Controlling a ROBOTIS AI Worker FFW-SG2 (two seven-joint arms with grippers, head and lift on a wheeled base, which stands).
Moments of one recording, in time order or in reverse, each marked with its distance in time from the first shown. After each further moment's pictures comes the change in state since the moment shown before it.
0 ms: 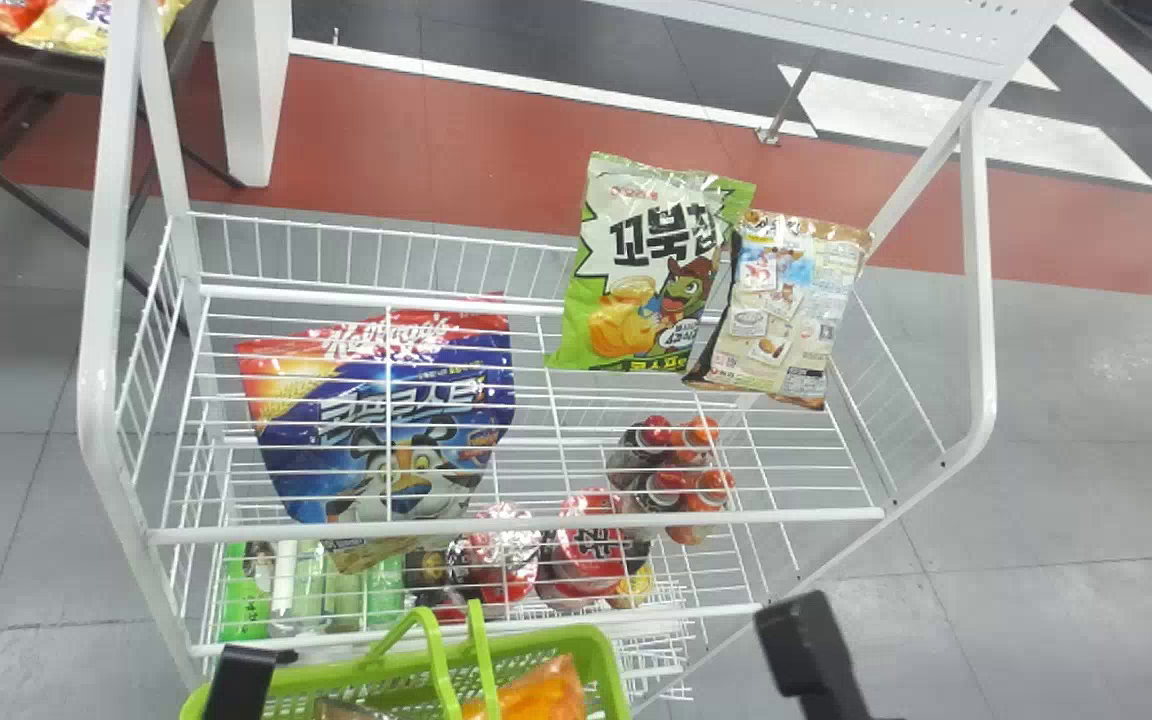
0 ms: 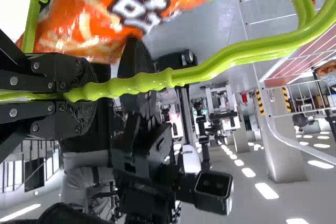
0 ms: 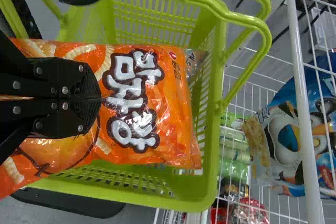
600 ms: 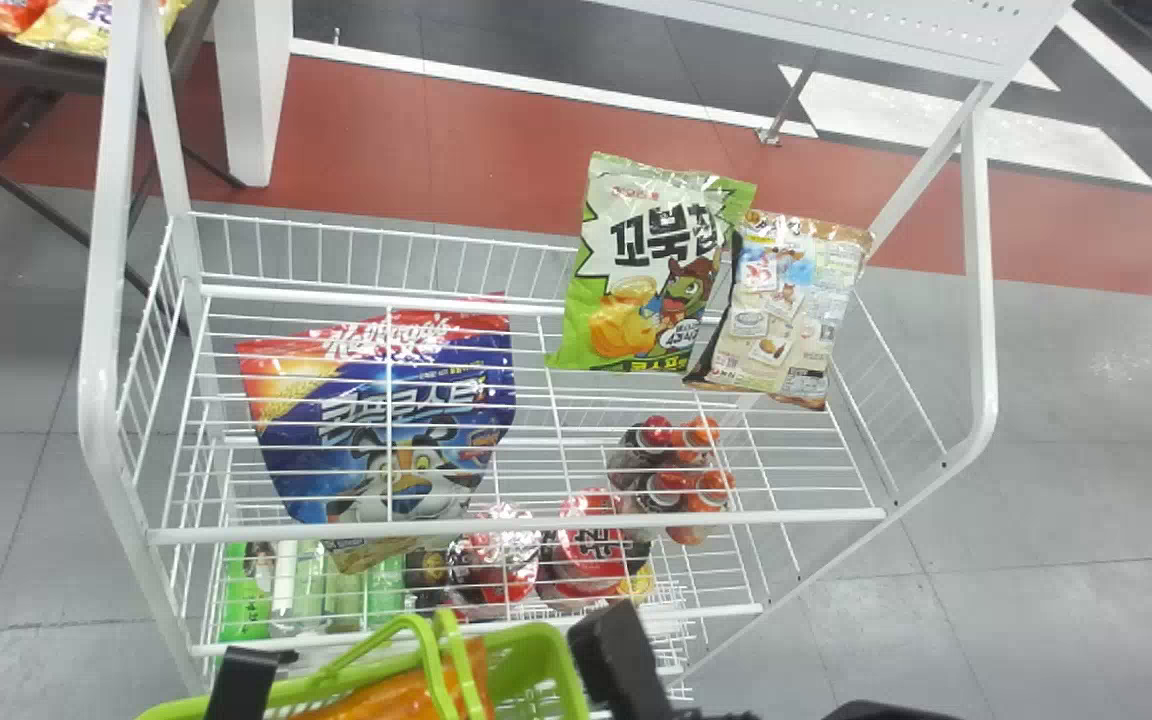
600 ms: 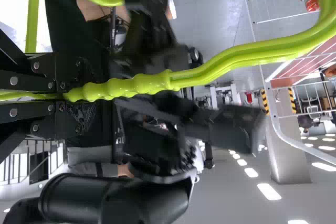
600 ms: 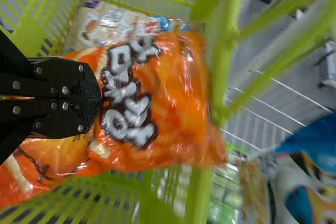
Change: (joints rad) left arm -0.008 0.000 -0.005 -0.008 0.000 0.044 -0.007; right arm -0.153 -0.020 0.345 0.338 0.115 -0.291 -0.047
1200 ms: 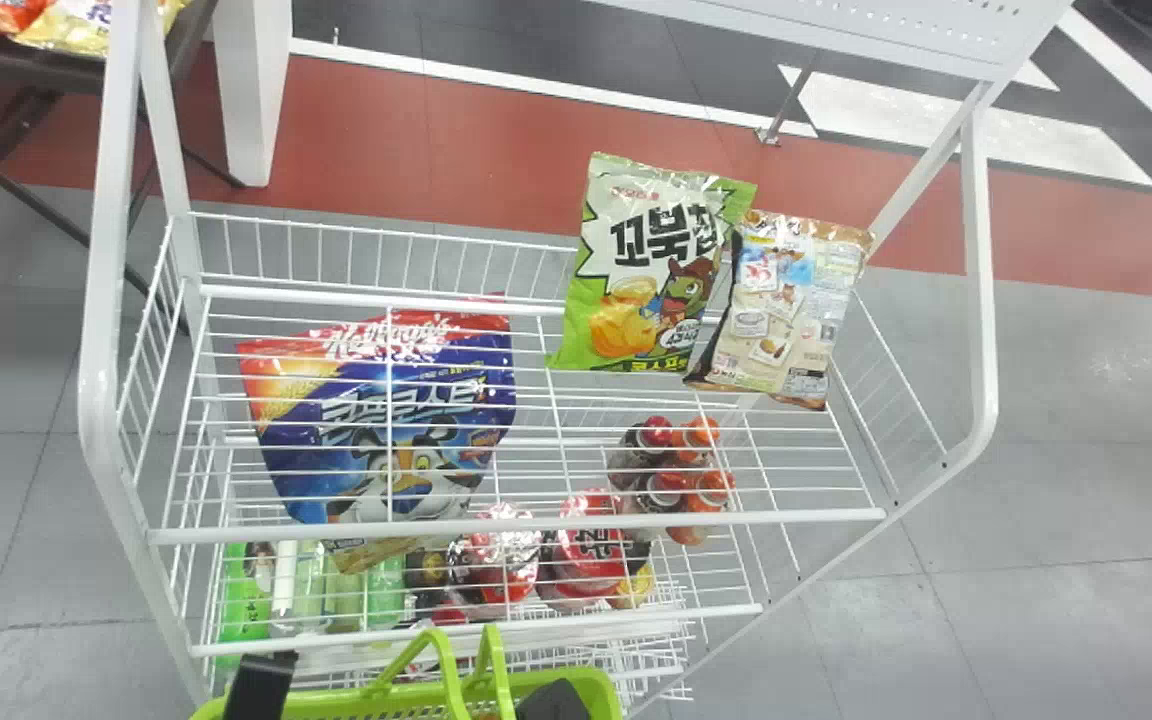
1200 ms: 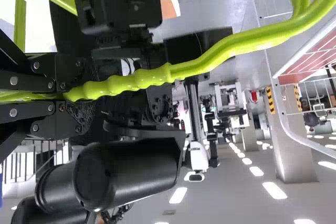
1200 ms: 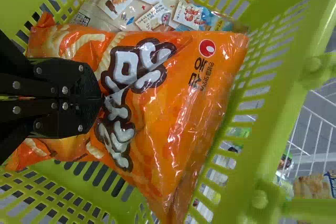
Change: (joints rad) left arm 0.011 0.000 -0.015 -0.010 -0.003 -0.001 -0.002; right arm 0.008 -0.023 0.097 0.121 0.092 -0.104 -0.065
